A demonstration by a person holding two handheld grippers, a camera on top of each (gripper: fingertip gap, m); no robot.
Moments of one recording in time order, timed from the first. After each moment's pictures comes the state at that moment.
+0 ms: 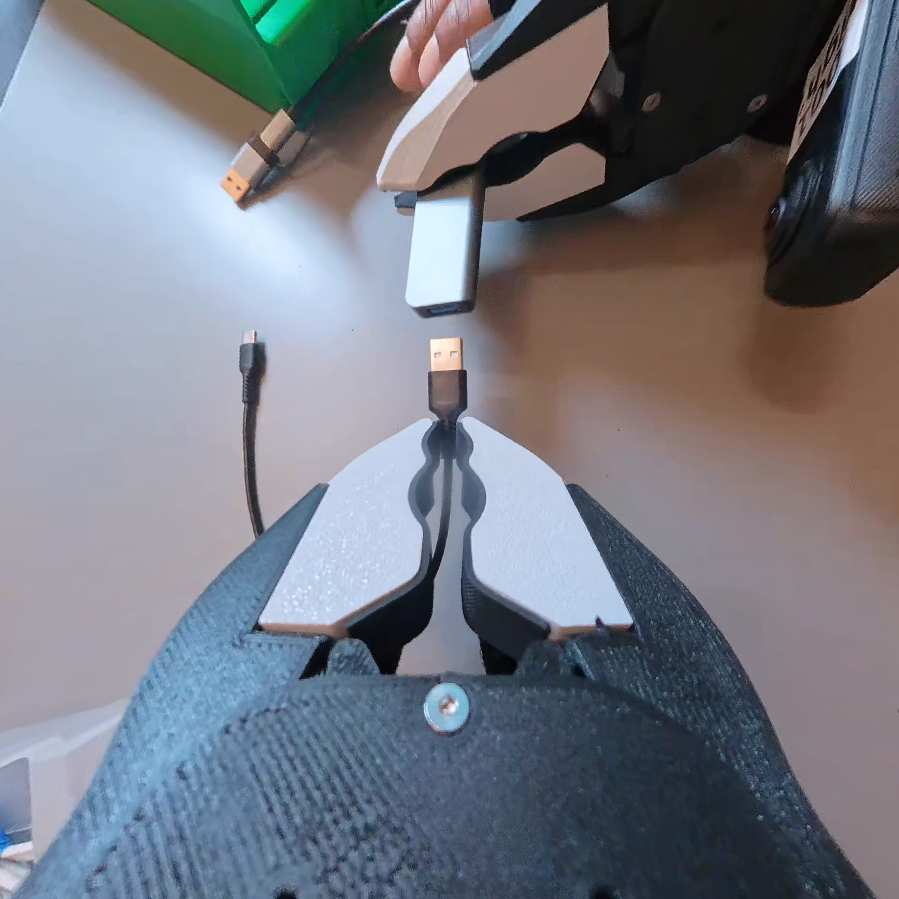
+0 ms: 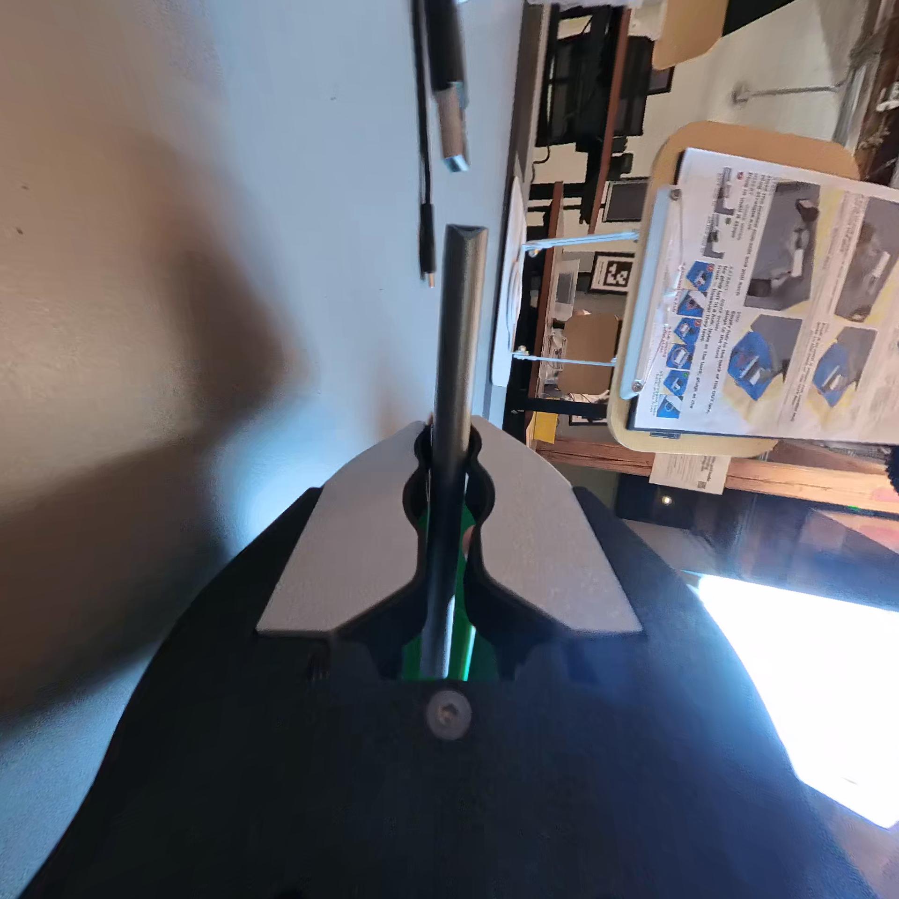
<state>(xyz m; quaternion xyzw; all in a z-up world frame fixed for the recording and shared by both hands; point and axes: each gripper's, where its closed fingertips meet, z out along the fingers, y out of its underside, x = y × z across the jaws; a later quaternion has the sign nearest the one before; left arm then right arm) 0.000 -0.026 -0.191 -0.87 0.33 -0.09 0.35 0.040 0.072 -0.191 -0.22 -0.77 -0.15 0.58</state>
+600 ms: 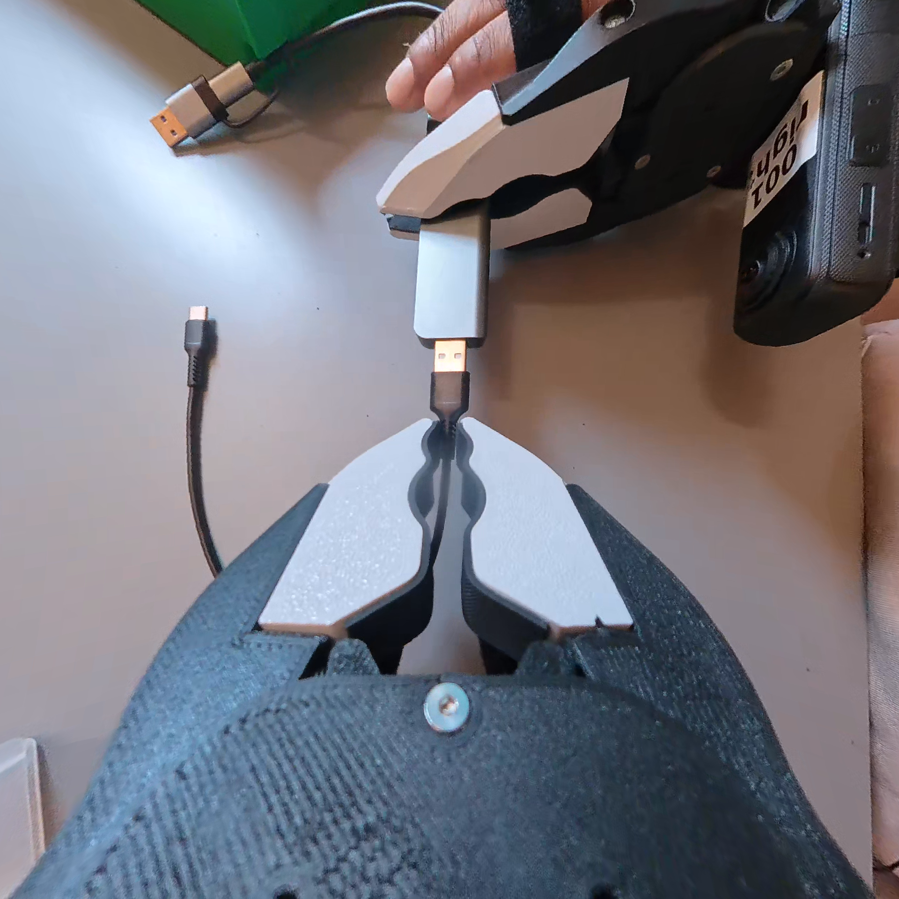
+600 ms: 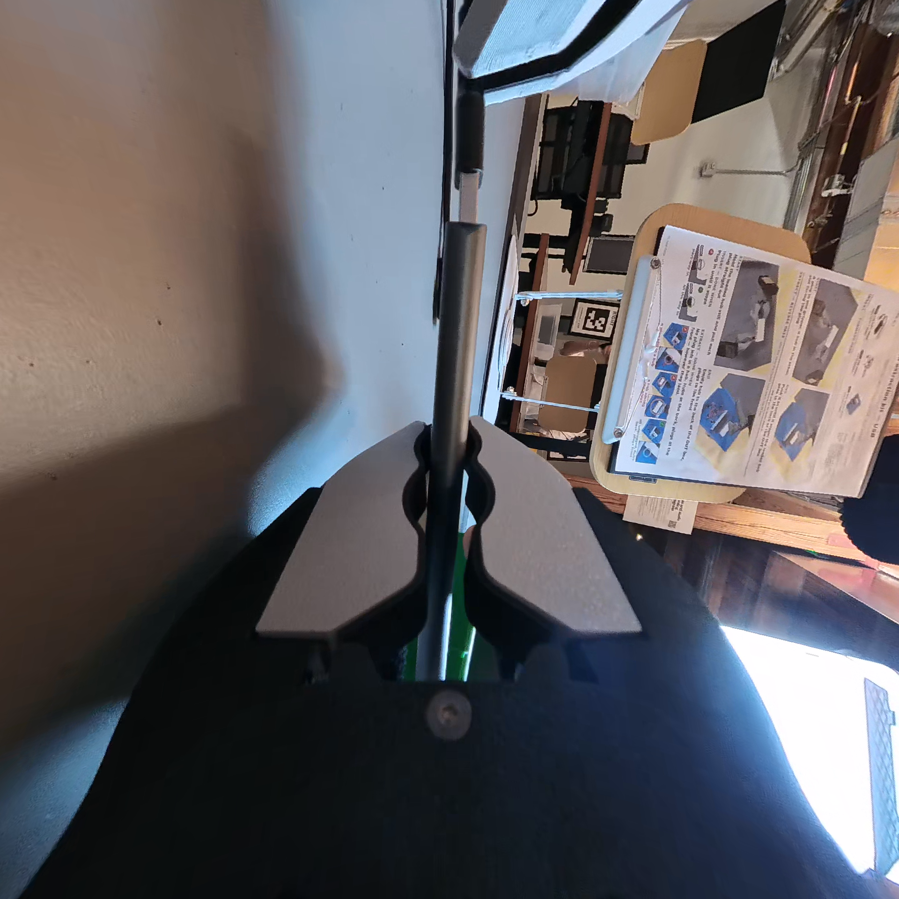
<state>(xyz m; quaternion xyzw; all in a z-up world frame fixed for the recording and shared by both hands) 0.002 -0.034 -0.197 -0.88 0.30 -0.18 0.34 0.031 0.052 -0.197 -0.16 -0.78 -0.14 0.59</state>
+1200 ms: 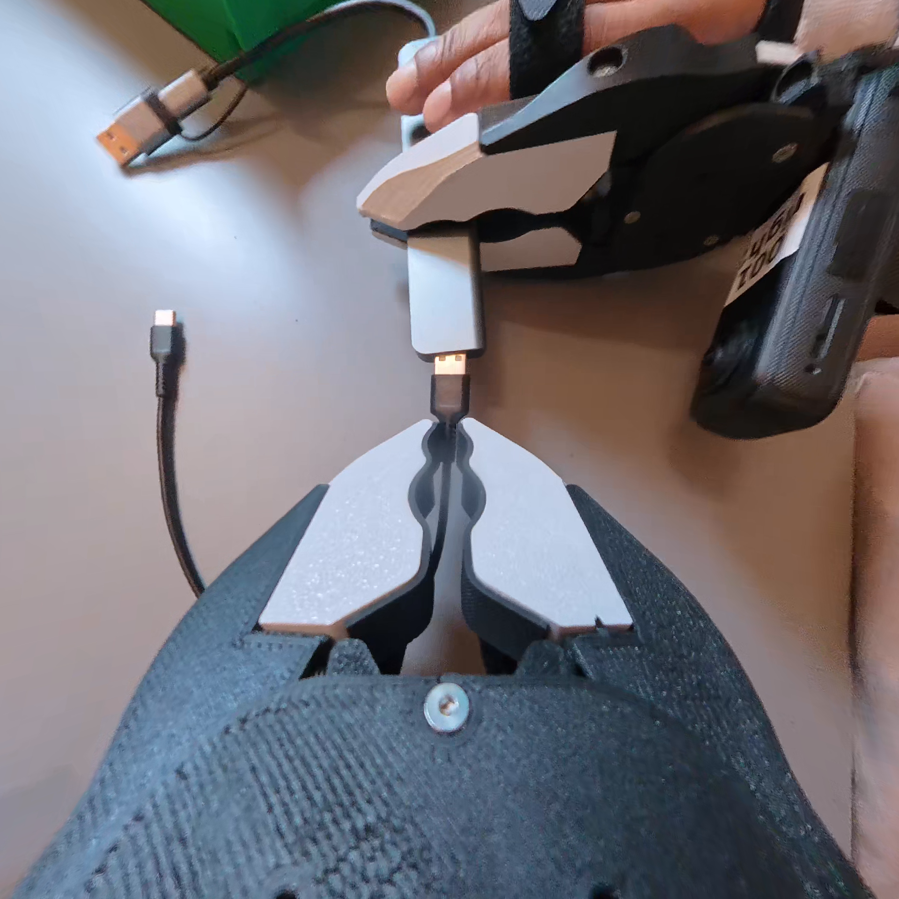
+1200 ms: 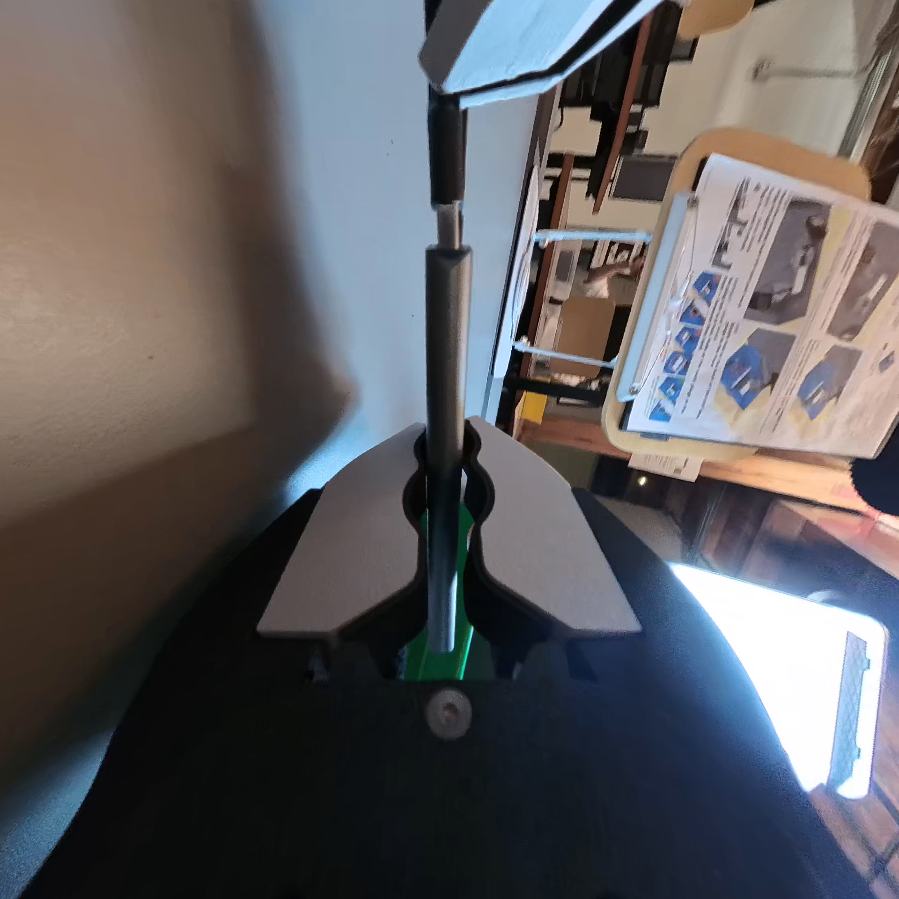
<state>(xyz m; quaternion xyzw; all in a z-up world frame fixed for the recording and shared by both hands) 0.016 -0.029 -0.204 -0.88 0.28 -0.18 0.33 0.035 0.060 -0.202 -0.21 -0.77 -0.20 0.56</state>
